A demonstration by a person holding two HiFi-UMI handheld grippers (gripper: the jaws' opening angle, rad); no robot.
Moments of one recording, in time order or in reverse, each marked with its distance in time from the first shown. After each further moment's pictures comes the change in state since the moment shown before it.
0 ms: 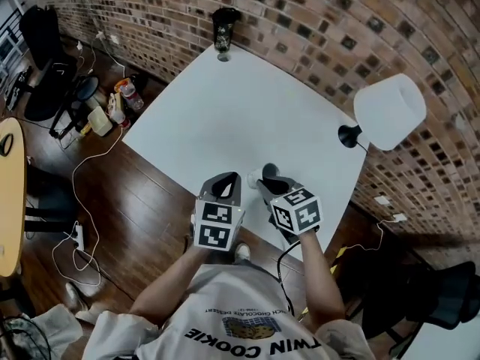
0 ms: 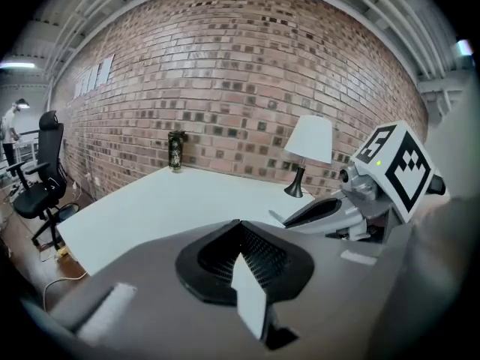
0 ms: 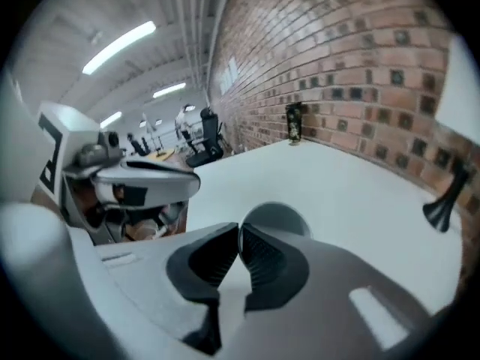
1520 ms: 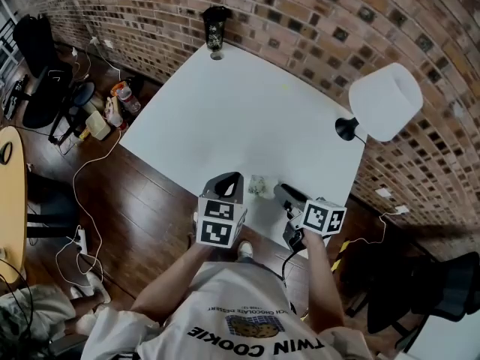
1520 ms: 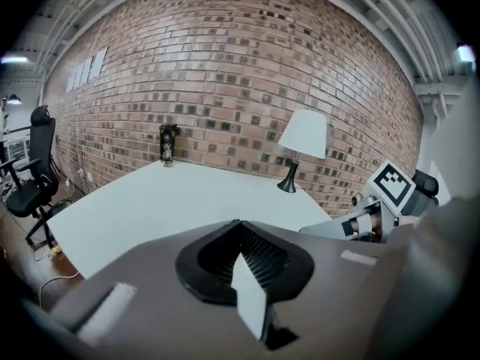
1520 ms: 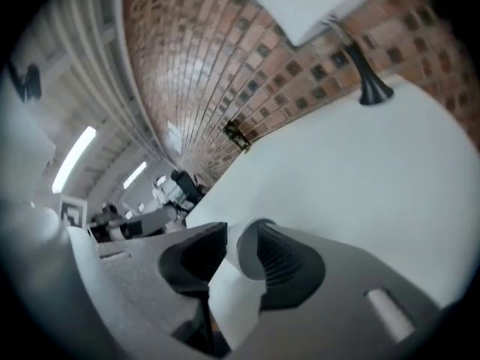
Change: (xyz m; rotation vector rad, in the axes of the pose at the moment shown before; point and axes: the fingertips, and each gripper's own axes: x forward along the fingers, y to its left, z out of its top) left arm 0.013 -0.021 -0.007 0.002 0.037 -0.049; right arm -0.041 -0.053 -0.053 0.606 -0.256 0.047
